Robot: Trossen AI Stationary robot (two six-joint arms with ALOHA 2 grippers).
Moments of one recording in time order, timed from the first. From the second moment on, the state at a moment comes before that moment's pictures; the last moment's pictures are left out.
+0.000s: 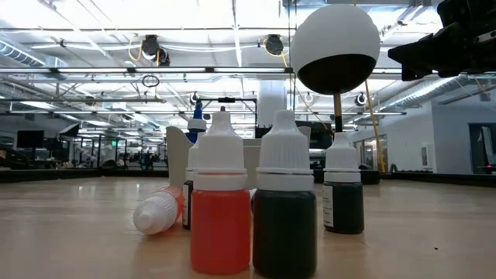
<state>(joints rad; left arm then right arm) -0.50 1.37 1.36 -0.95 -0.29 -0.31 0.18 0.24 0.07 0.17 0.13 -0.15</state>
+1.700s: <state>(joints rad) -0.08 1.94 1.62 -0.62 -0.22 -0.03 0.18 0.24 0.07 0.17 0.13 -0.17</state>
